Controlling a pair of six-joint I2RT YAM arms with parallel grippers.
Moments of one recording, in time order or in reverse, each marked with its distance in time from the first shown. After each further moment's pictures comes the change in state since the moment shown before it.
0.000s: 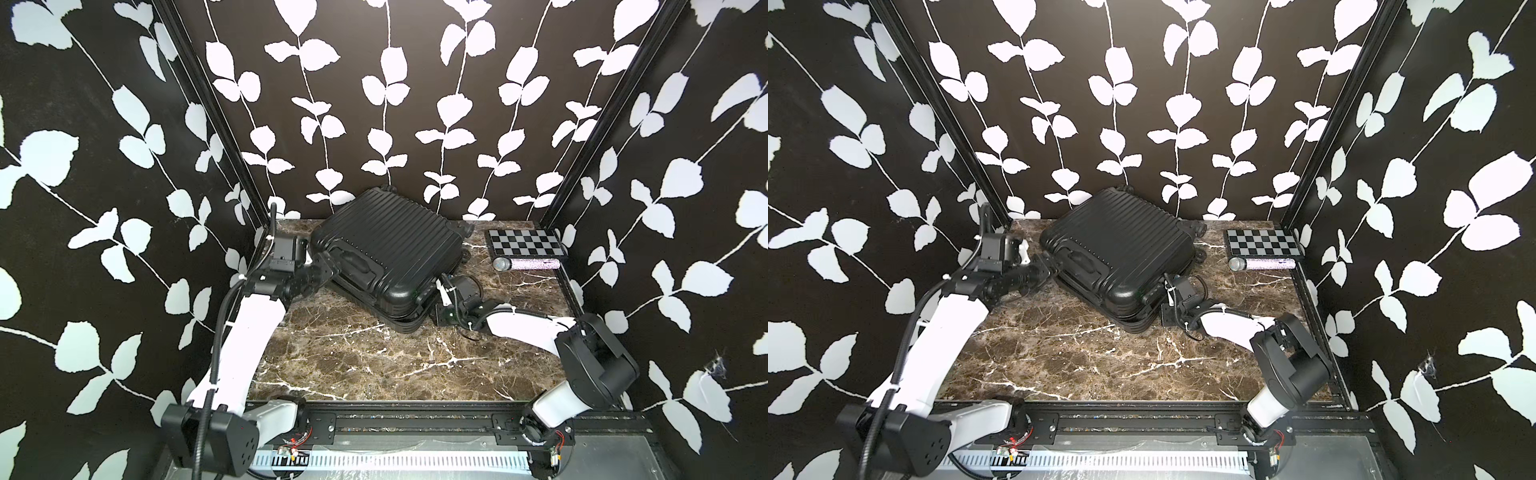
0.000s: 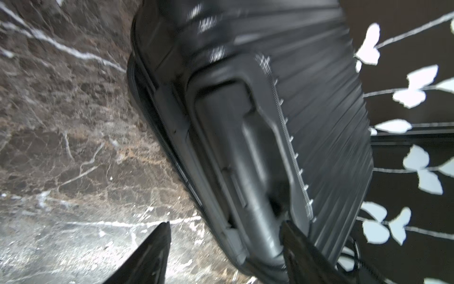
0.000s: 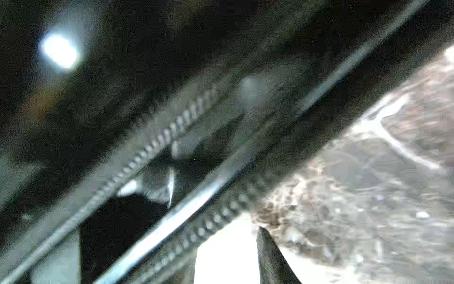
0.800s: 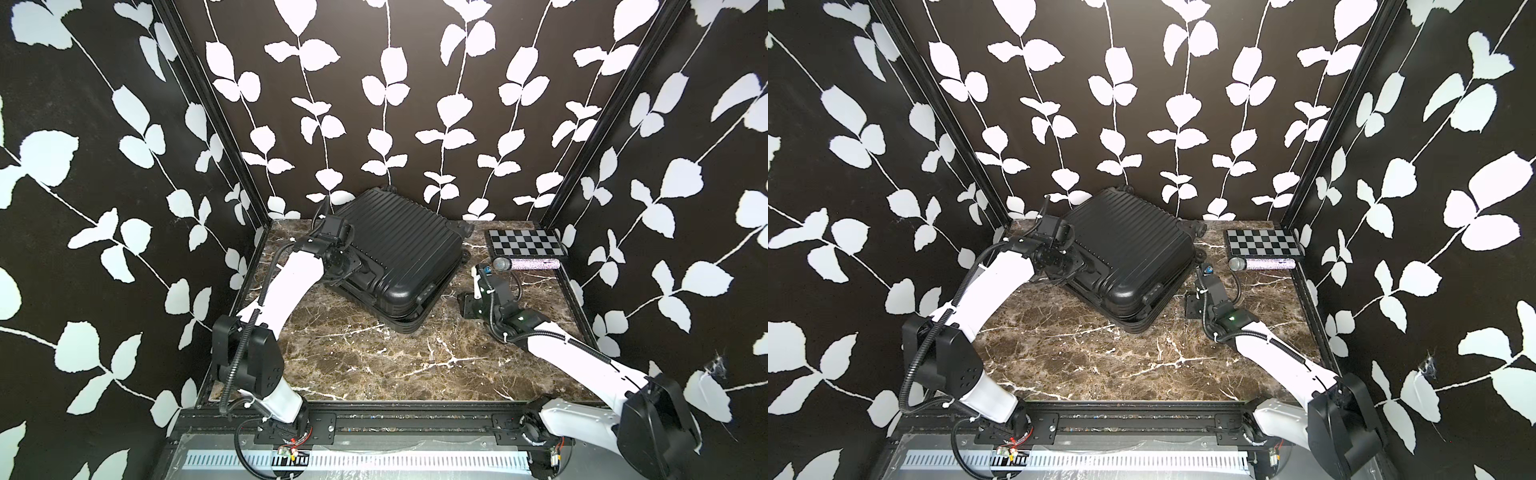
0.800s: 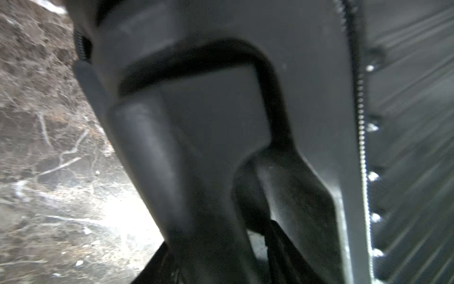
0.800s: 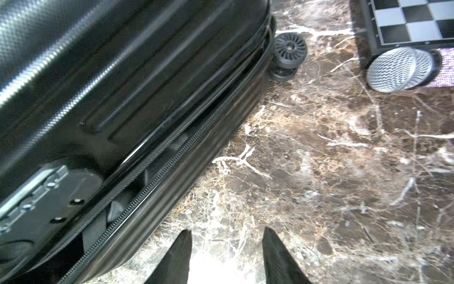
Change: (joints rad) left arm -0.150 0.388 0.239 -0.158 -0.177 -0.070; right arm -0.106 -0.390 -0.101 -0.102 0.198 -0.053
